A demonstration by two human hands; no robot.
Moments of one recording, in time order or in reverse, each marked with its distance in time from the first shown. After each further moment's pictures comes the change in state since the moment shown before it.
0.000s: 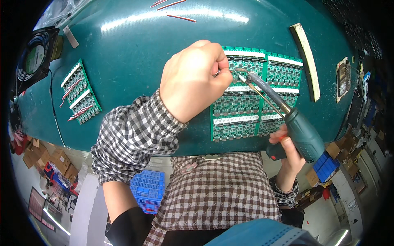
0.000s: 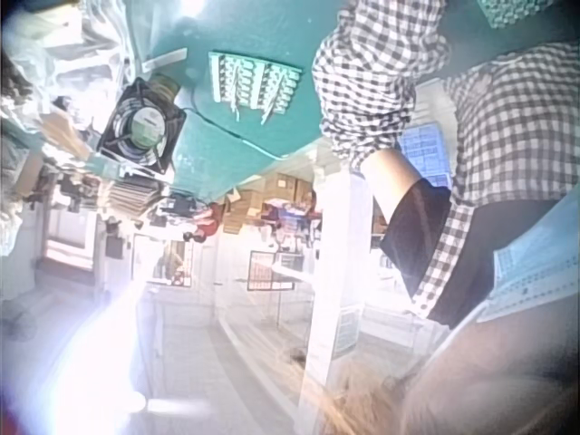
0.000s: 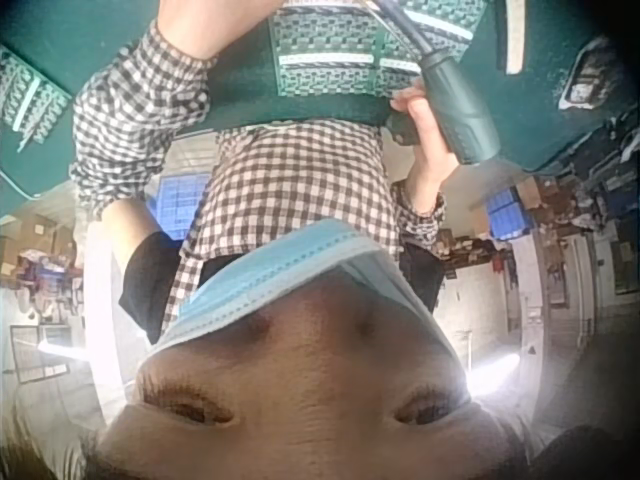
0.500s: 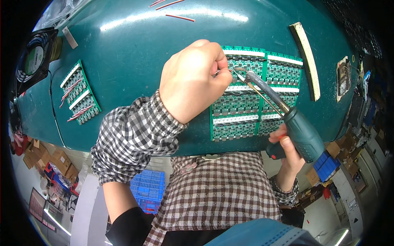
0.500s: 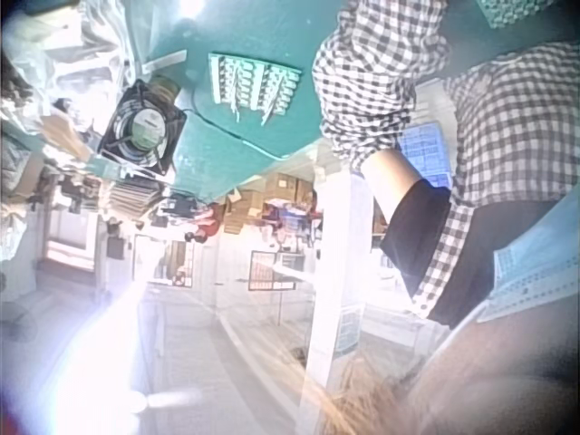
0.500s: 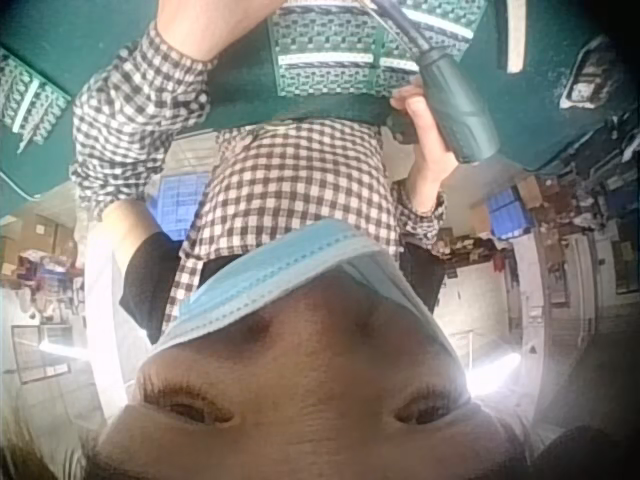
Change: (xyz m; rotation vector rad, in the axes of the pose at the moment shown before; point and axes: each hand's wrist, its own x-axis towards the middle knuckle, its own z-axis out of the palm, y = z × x) left_hand 0.000 0.000 0.001 0.018 0.025 0.022; right_hand 0.001 0.001 -0.001 -0.048 -0.022 0.000
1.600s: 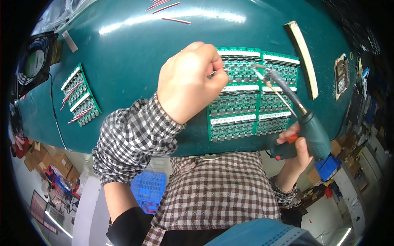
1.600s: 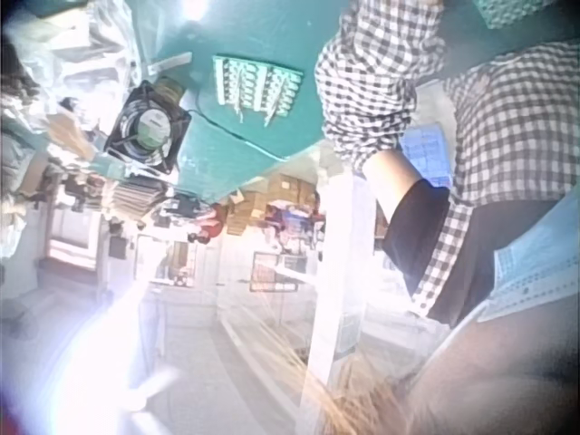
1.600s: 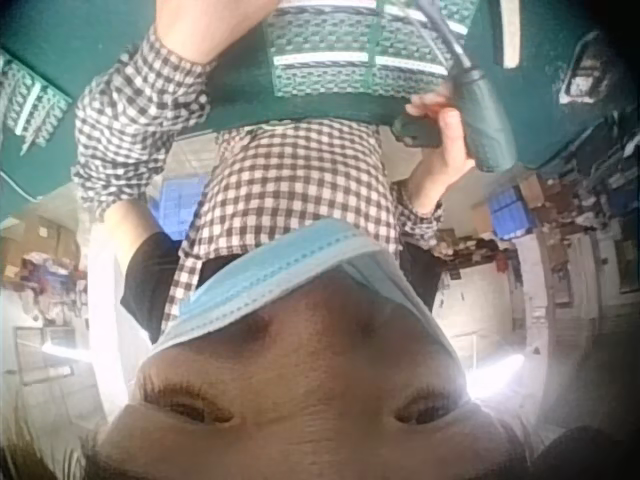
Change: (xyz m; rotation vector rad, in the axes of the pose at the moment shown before) left_hand 0.000 0.002 0.002 0.016 0.007 0.004; right_hand -0.003 0.006 -0.022 0.191 0.067 -0.042
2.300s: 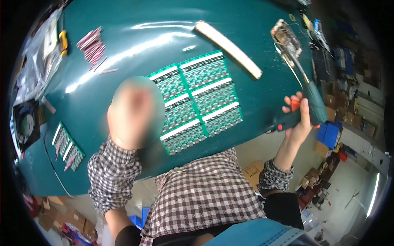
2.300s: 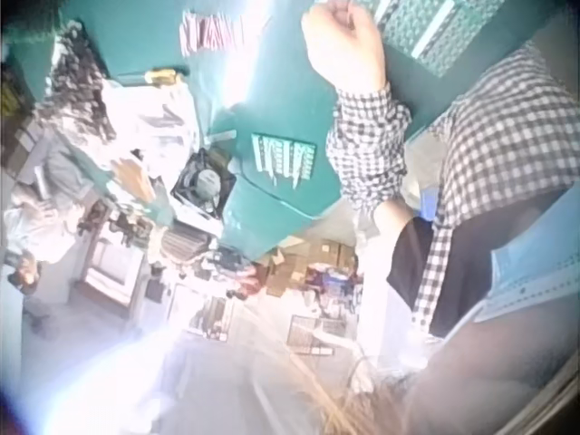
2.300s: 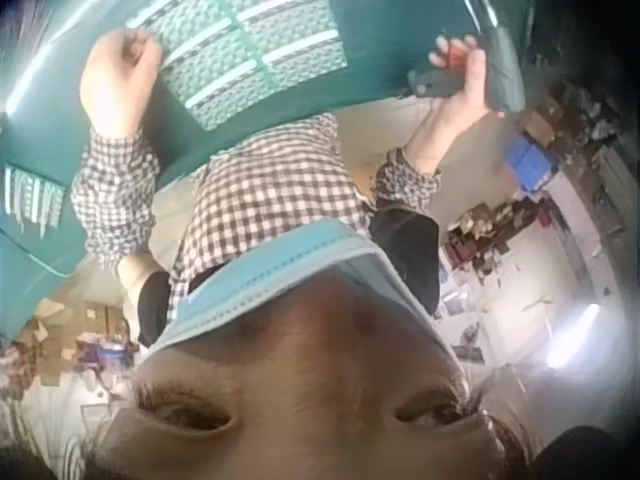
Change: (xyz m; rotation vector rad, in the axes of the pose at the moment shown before) left_hand -0.007 0.015 -0.004 0.159 -0.029 -0.051; right_hand 0.022 -0.007 -0.089 0.103 0.654 -0.204
